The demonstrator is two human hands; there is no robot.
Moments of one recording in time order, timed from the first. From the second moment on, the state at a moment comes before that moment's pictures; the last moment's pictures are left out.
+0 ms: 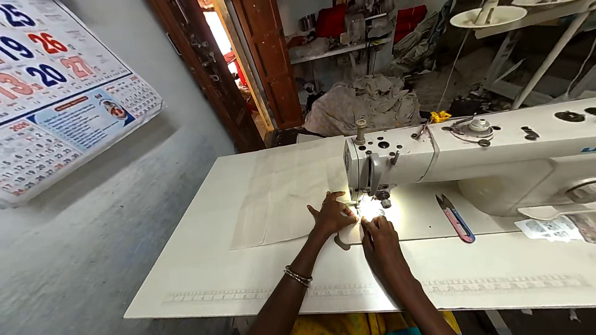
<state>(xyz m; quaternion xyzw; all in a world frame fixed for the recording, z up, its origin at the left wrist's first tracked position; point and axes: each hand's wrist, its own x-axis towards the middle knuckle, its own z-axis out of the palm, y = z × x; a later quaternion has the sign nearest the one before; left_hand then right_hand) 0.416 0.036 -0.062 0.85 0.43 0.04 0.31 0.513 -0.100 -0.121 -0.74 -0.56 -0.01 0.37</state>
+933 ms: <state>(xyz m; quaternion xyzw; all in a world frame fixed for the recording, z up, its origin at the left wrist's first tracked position) 0.355 -0.114 -0.028 0.92 0.11 -0.10 0.35 0.519 -0.076 -0.097 -0.79 -0.52 0.04 0.33</state>
